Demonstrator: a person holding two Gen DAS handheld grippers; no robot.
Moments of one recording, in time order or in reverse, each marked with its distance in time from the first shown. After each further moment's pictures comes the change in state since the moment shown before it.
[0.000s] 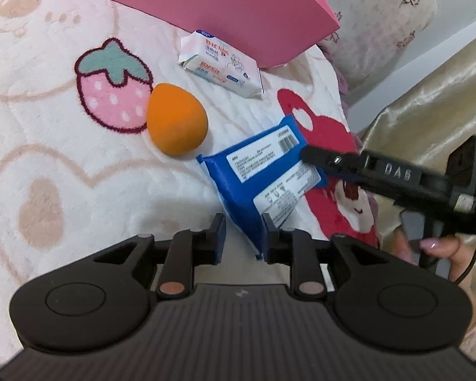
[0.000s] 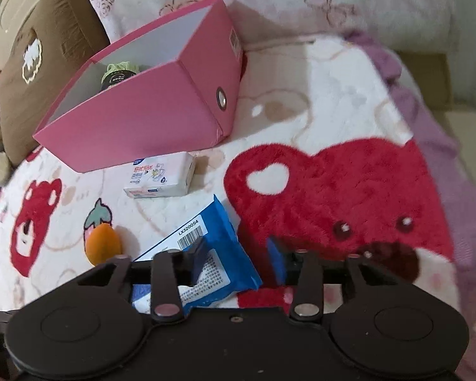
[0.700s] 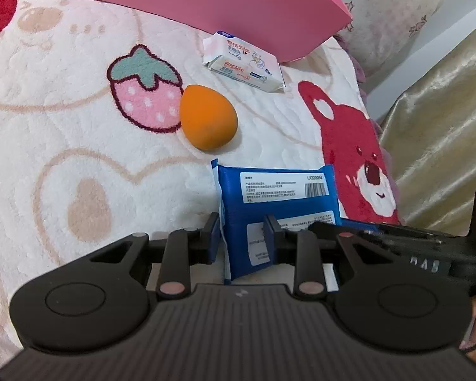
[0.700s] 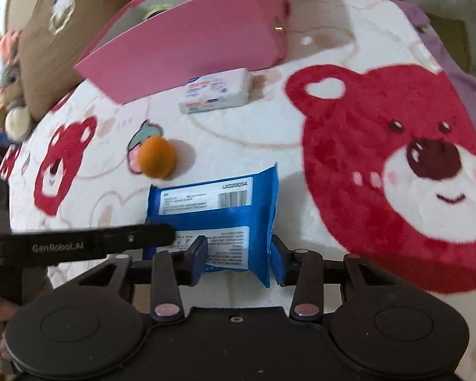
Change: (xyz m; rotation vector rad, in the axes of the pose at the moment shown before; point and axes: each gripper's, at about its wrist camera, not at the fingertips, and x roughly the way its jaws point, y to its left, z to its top) left arm -0.016 0.005 0.001 0.060 0.044 0.098; right arm -0.017 0.038 -0.056 0.024 0.121 0.021
